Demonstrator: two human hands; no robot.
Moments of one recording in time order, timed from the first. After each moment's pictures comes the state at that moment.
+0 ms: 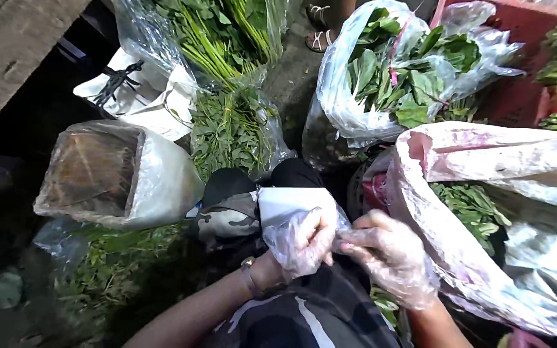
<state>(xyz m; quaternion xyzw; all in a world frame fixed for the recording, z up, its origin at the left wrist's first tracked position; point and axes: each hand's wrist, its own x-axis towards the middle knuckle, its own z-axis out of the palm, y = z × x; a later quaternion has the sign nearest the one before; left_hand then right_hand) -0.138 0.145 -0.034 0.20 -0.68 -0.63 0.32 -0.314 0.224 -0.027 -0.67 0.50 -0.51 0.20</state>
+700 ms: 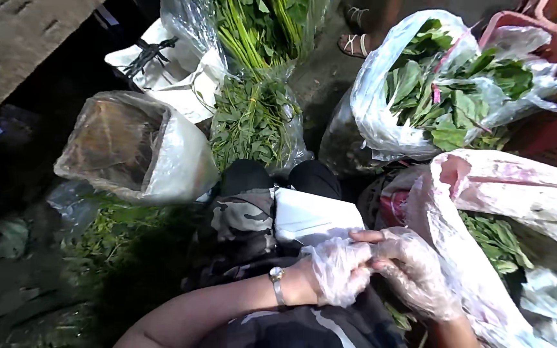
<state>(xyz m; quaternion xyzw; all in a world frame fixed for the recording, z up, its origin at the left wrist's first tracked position) -0.148 0.163 -0.032 0.20 -0.79 -0.52 0.26 -0.341 0.214 -0.044 -0.70 0.40 -0.48 0.36</state>
